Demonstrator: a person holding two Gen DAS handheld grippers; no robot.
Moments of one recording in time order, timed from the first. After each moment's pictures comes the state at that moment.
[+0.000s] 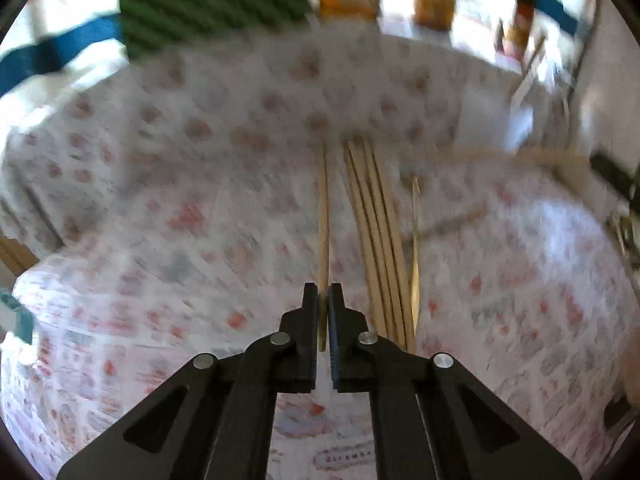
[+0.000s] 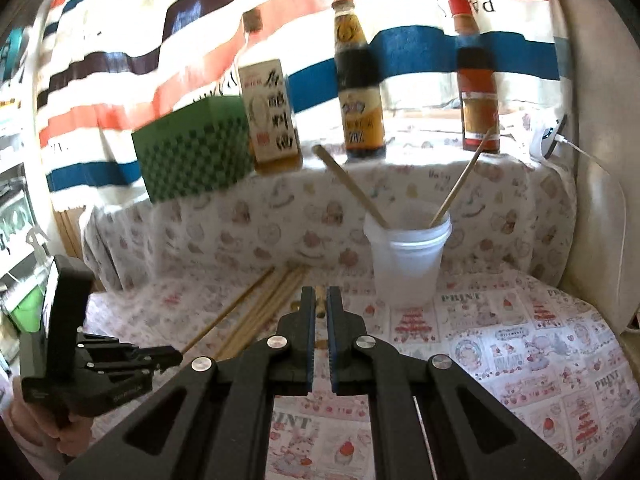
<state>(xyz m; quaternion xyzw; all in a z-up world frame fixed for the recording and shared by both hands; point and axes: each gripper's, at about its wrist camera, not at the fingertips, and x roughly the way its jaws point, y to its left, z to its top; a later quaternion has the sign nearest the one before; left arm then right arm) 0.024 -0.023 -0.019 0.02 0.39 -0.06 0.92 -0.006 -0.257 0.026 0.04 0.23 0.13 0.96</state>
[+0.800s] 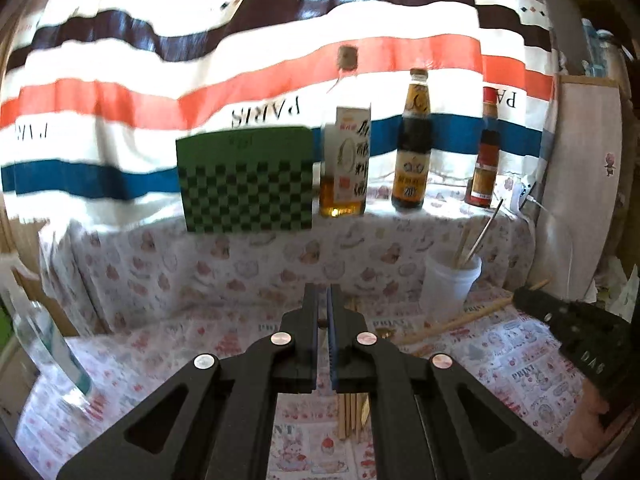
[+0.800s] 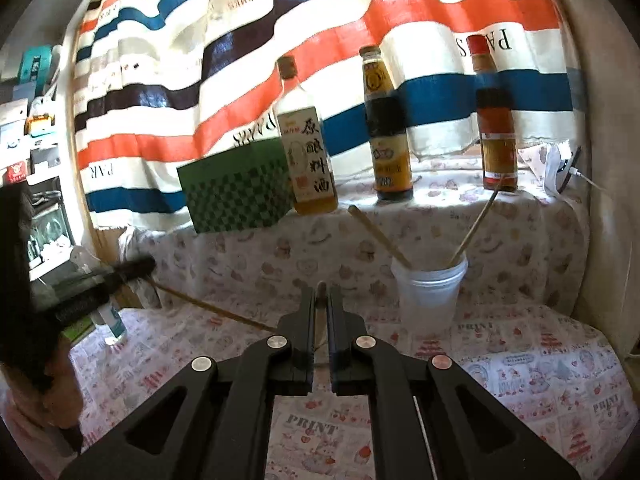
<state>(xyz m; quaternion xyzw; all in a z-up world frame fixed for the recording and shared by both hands) -0.042 -0.035 0.094 0.00 0.20 -0.05 0.98 -0.034 -0.266 0.060 0.05 0.19 0.19 0.96</state>
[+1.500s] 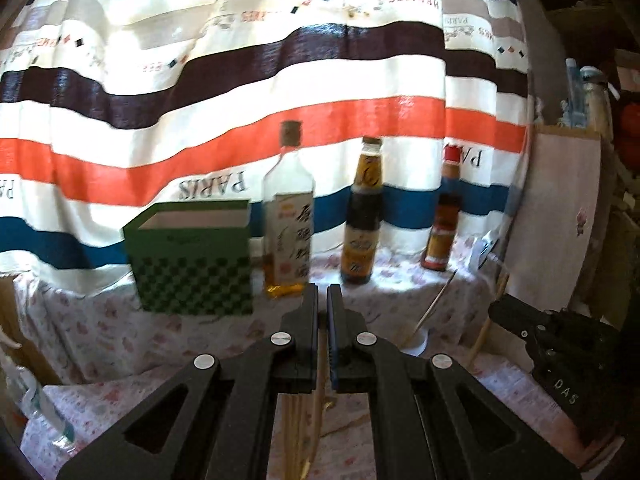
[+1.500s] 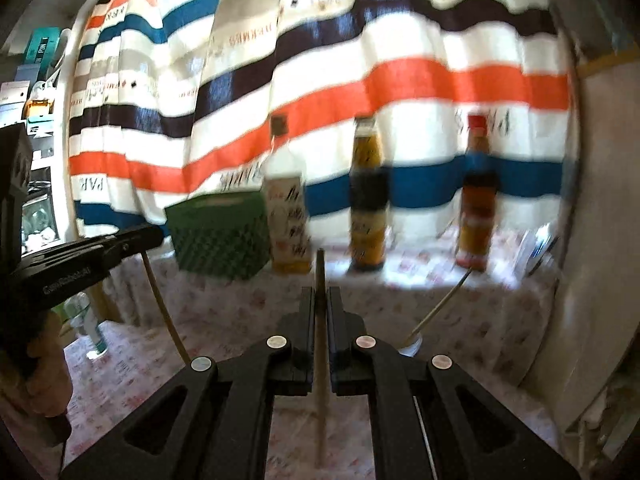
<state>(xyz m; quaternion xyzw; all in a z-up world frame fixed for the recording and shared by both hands) -0.013 -0.080 0.179 -0.02 0.15 -0.11 0.98 -0.029 -0.284 0.149 -0.01 0.14 0.15 0.98</state>
